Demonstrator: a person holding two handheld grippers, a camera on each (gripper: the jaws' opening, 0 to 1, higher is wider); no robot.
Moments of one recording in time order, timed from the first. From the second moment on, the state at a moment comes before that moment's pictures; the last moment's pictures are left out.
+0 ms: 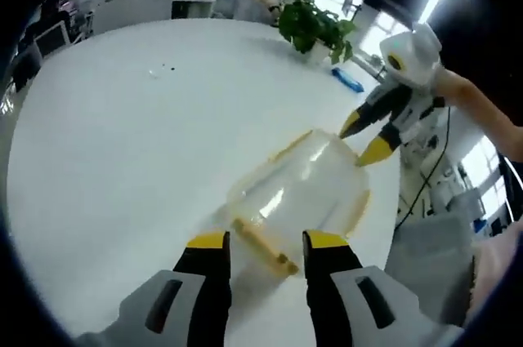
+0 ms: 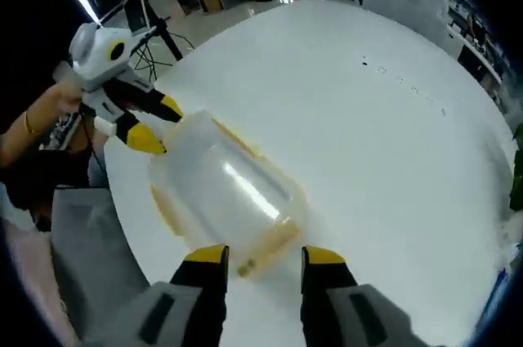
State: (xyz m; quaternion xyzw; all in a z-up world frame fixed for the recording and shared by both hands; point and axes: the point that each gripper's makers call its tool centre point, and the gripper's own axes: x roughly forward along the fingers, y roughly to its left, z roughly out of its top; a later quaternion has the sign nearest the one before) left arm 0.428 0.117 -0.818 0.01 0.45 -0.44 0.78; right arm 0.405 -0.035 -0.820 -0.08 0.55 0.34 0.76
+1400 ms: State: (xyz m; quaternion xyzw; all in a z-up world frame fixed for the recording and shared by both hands) left arm 0.424 0.113 -0.827 -0.10 0.47 -0.40 0.78; right arm 0.393 -0.007 -0.837 0.09 0.58 0.34 0.74
